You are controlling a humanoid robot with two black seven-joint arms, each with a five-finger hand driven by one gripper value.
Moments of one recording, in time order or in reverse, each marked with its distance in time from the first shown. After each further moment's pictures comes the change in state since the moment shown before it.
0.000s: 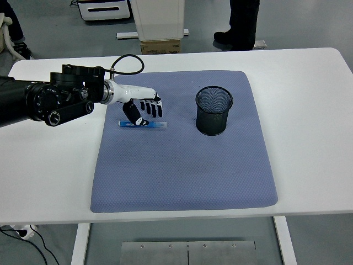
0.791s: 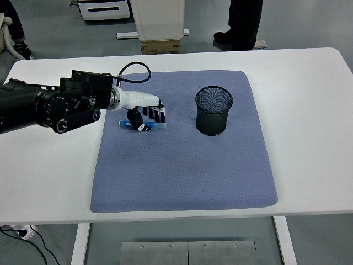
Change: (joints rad) left arm 0.019 -0.035 0.019 -0.001 0.029 0.027 0.029; right arm 0.000 0.000 0.000 0.000 0.000 0.000 0.000
